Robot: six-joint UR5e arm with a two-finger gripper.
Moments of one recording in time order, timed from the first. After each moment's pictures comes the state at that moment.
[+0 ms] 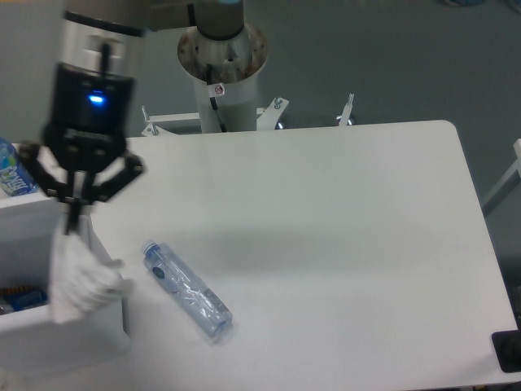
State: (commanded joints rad) arm 2.01 -1.74 -1.37 -0.91 1.22 -0.24
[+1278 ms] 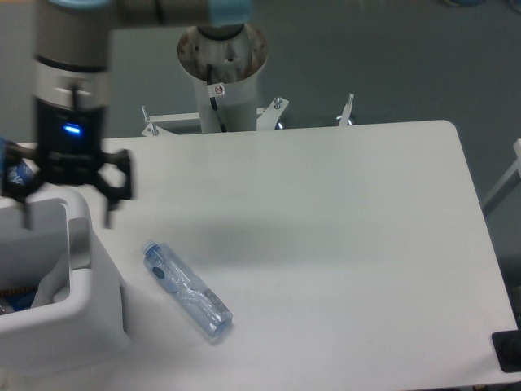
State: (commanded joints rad) arm 2.28 -1.76 -1.50 -0.91 1.32 -0.31
